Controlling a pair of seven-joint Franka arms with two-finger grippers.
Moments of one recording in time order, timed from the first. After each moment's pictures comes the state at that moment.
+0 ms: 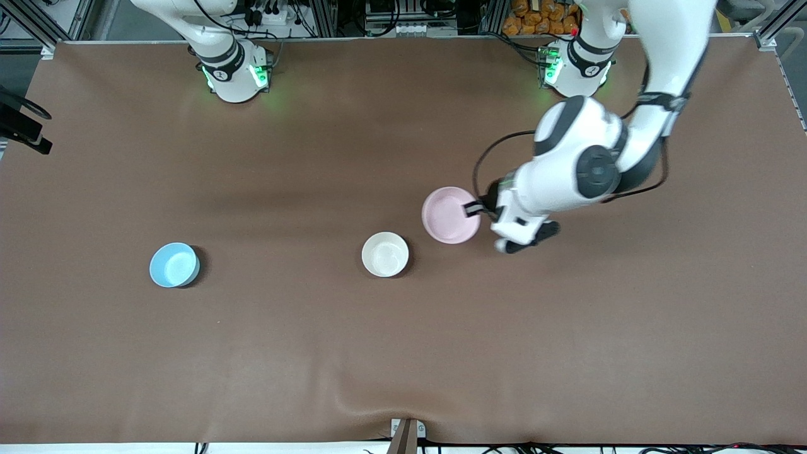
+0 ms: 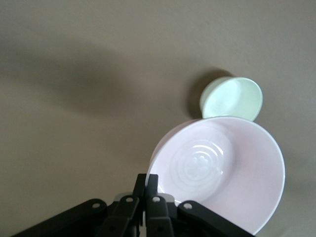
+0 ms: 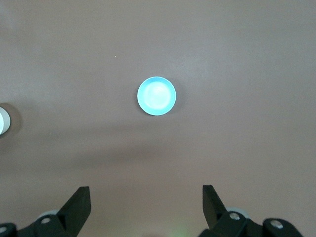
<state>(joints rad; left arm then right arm) -0.09 0.44 -0.52 -1.66 -0.23 2.03 -0.89 -0.08 -0.03 -0.04 -1.49 0.00 1.45 -0.04</state>
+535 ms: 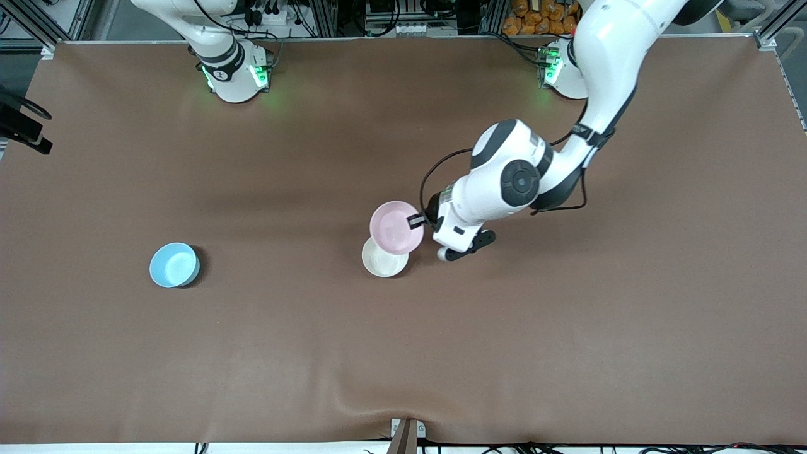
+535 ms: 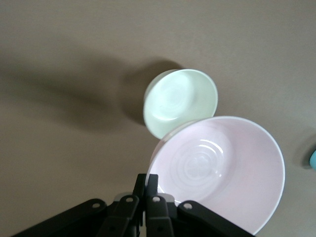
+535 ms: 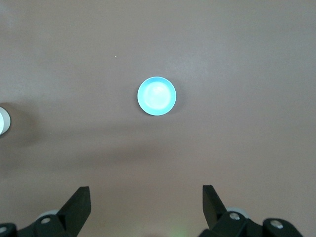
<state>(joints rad) -0.26 0.63 -0.48 -1.56 -0.23 2.27 -0.95 -0.08 -0.03 -0.04 -1.49 0.00 1.45 -0.04</state>
